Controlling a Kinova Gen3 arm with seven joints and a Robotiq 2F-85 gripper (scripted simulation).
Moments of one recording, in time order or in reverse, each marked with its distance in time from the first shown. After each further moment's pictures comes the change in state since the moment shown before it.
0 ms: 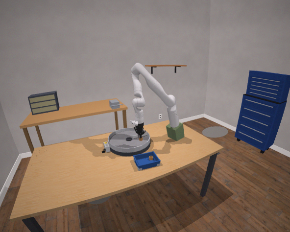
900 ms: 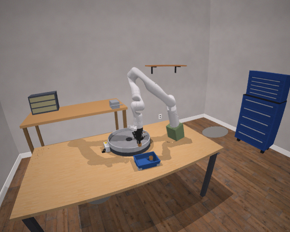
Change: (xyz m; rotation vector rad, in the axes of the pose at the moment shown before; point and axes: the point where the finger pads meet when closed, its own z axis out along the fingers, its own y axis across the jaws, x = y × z) arm 0.077 -0.062 -0.003 -0.003 0.009 -0.003
